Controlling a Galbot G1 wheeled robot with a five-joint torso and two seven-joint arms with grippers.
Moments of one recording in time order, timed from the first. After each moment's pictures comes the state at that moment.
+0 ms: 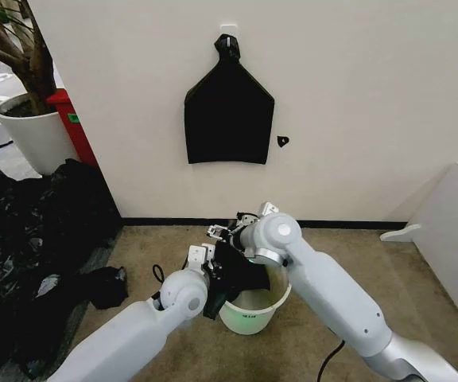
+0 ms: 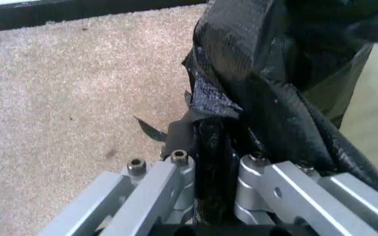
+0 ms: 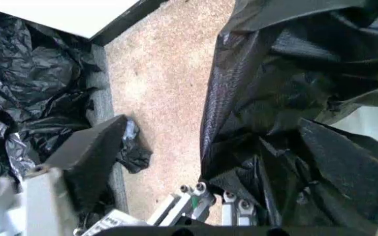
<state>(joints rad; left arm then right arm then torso) 0.79 -1.03 0.32 -1.85 -1.09 0.64 -0.80 -0.60 1.30 -0.15 1.76 1.87 -0.44 1.16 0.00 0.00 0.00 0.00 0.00</state>
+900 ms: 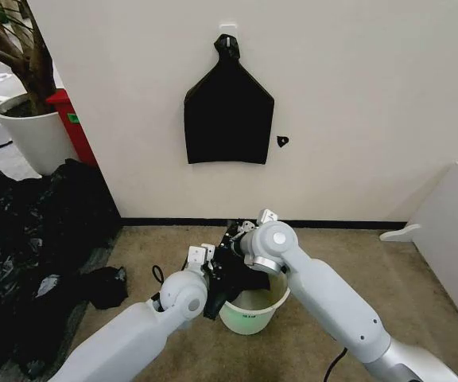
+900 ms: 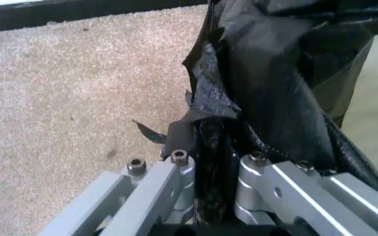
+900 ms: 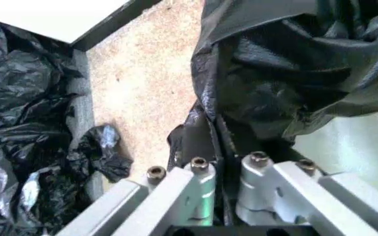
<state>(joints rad) 0.80 -1.03 0.31 -1.86 -1.07 0.64 -0.79 -0.63 1.28 -0.17 1.75 1.80 -0.45 1.13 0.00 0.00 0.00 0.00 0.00</state>
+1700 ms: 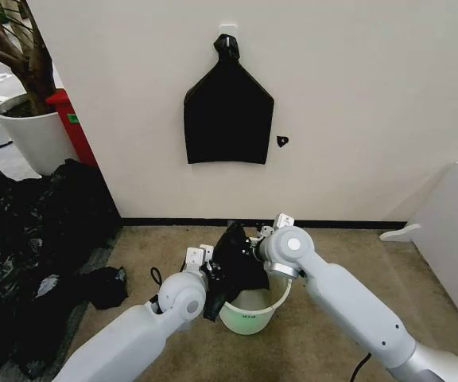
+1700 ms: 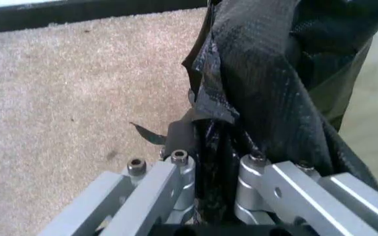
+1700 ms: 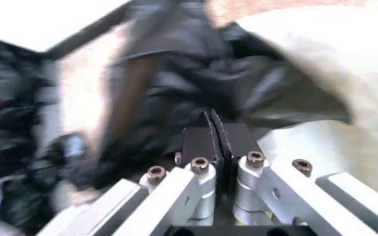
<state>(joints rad) 0.83 -1.04 0.28 -1.86 -1.02 0.63 -0.76 -0.65 1.15 -0.15 1.87 1.82 -0.46 1.17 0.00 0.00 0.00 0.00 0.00</state>
